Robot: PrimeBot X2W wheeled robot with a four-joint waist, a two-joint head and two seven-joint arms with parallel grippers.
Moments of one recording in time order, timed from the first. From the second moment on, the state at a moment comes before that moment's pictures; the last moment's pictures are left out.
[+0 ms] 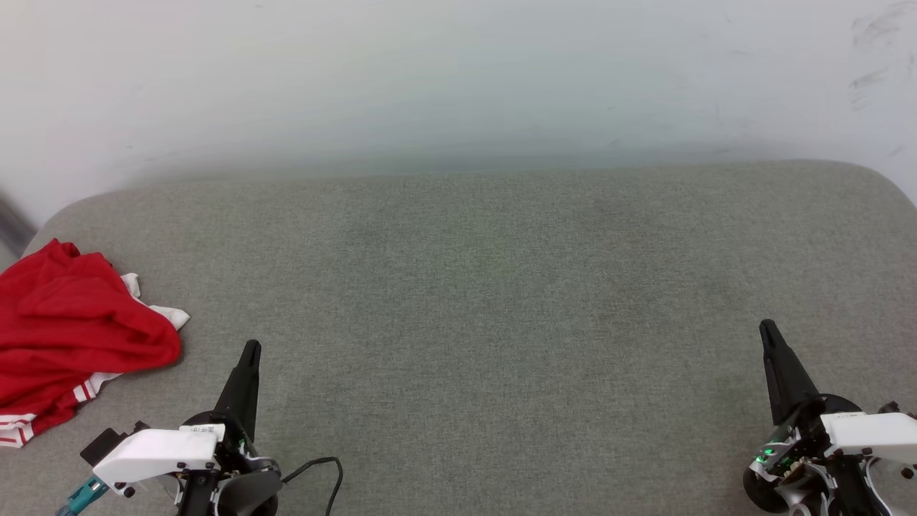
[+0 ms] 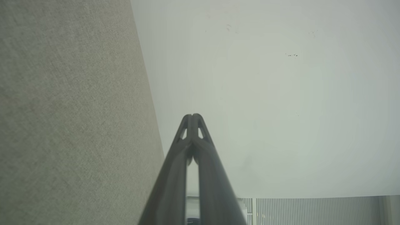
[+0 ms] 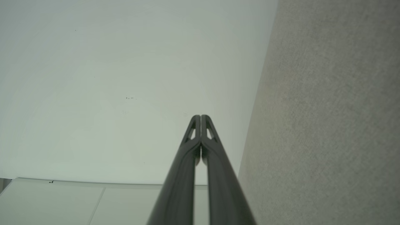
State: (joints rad) left arm -0.11 0.05 0.12 0.25 -1.61 -0.13 0.11; right arm -0.11 -0.05 -0.11 0.25 1.61 0.13 0.11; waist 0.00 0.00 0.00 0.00
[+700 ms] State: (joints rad) left arm -0.11 0.05 0.12 0.25 -1.61 -0.13 0.11; right arm -0.11 -0.05 -0.11 0.25 1.61 0.13 0.11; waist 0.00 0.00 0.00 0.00
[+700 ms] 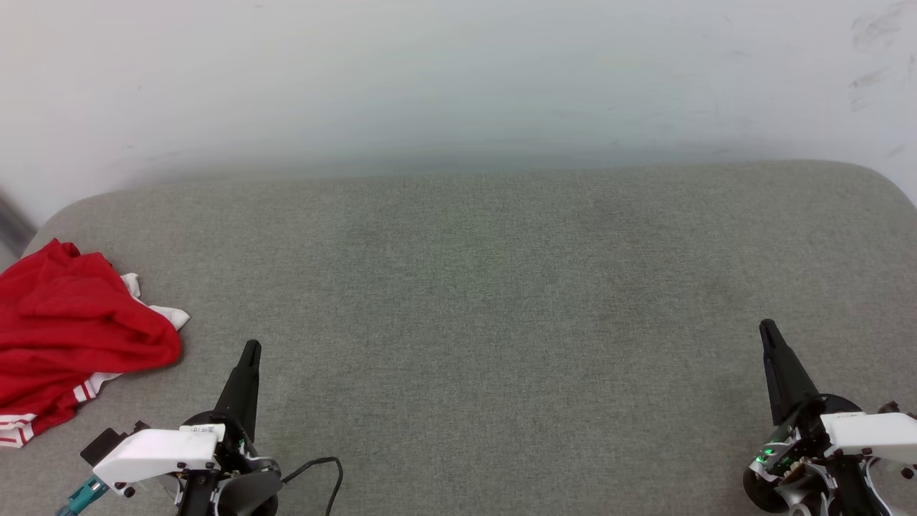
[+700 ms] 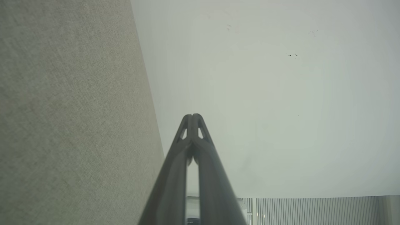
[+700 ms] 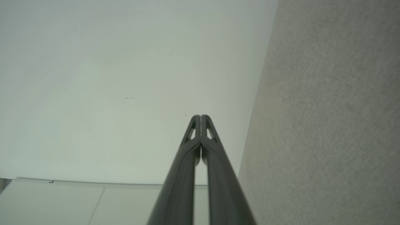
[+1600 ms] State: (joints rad) left arm -0.07 0.05 0.05 0.20 -1.59 -0.13 0.05; right arm -0.06 -0.05 -0.06 0.20 1.59 0.13 0.06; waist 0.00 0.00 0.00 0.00
